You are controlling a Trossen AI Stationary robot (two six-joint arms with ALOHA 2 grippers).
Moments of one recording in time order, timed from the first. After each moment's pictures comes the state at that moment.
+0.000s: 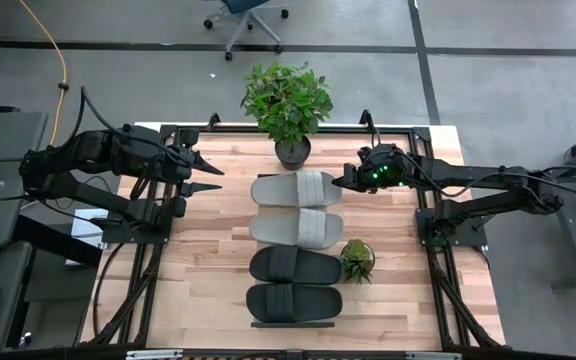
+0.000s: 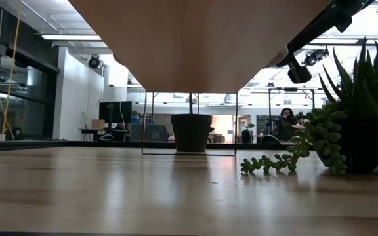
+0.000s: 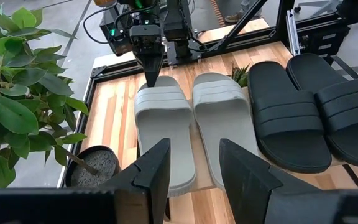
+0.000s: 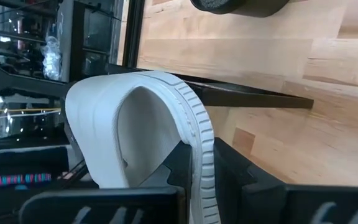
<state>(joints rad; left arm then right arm) 0.07 0.98 1.40 -0.93 -0.06 0.21 -0.28 1.08 0.72 -0.20 -0.11 1.23</state>
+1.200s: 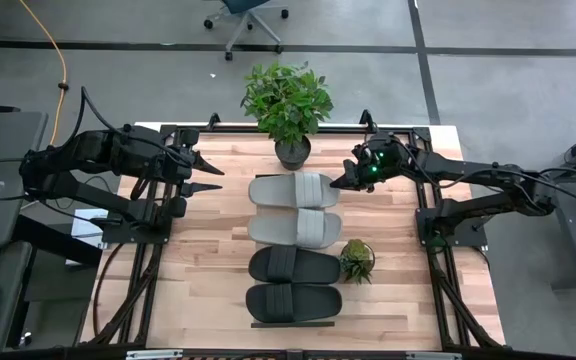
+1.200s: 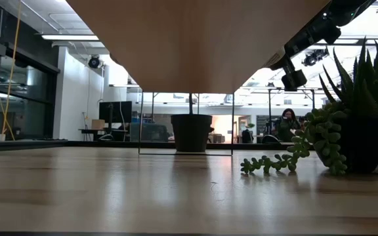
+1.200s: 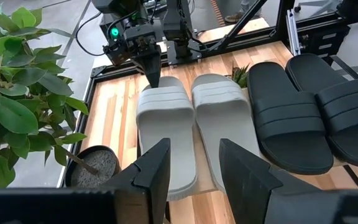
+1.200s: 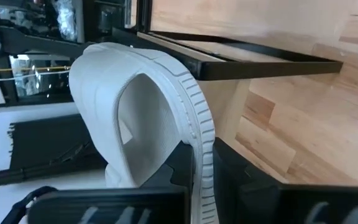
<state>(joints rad) 0.07 0.98 1.40 -0.93 -0.06 0.21 -0.40 1.14 0.72 -0.15 -0.48 1.18</state>
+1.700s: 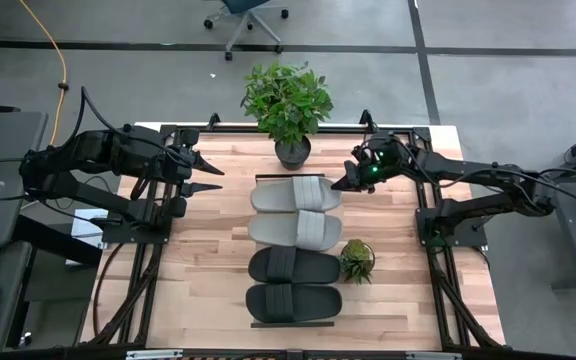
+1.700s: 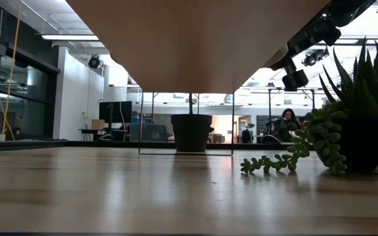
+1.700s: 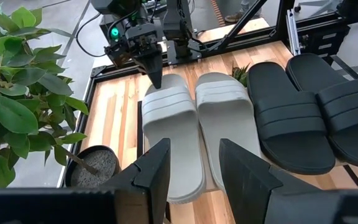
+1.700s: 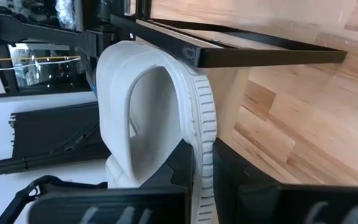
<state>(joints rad) 0.07 0.98 1.40 -0.93 -0.06 0.21 -0.42 1.14 0.71 -0.15 -0.53 1.17</state>
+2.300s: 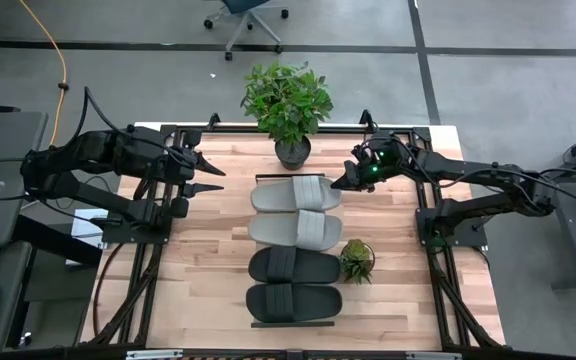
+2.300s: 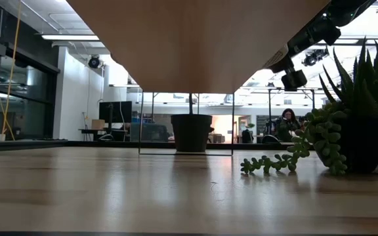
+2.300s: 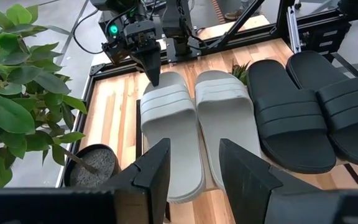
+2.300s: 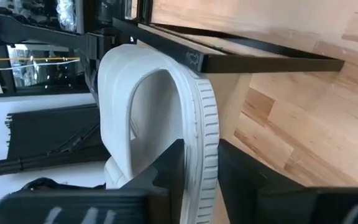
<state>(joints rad) 0.07 0.99 1.40 -0.93 -0.06 0.21 -0.43 1.14 0.72 -0.15 -0.51 1.15</state>
